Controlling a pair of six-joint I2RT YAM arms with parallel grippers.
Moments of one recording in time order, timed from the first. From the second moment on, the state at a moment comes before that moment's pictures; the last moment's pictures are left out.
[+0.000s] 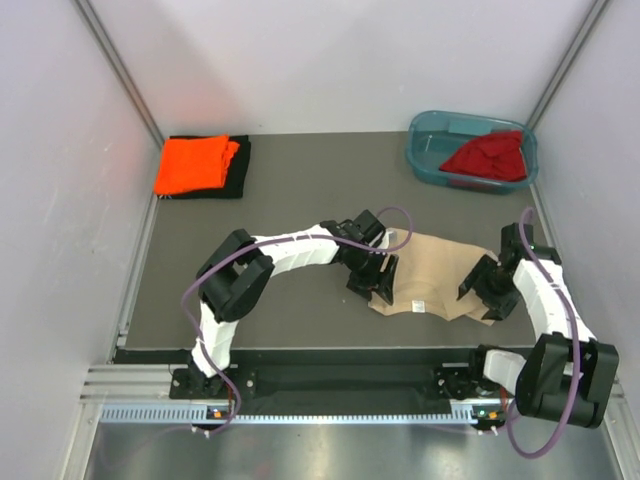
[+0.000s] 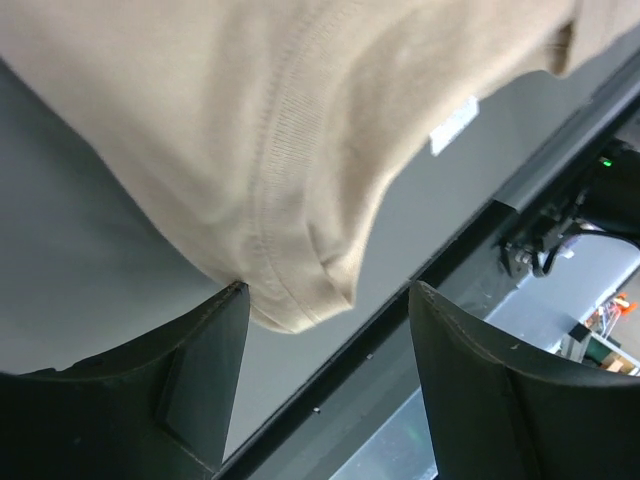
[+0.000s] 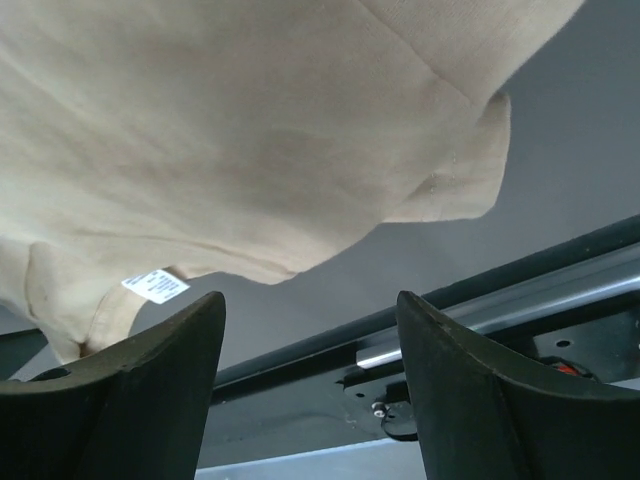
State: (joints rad) left arm -0.89 2.01 1.41 -0.50 0.49 -0.55; right arm -0.19 1.12 0.74 -1.02 -0.06 0.54
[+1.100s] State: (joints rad) left arm -0.80 1.50 1.47 -0.68 -0.05 -0.41; right arm 0.39 0.94 0.89 -0.83 -0.29 0.71
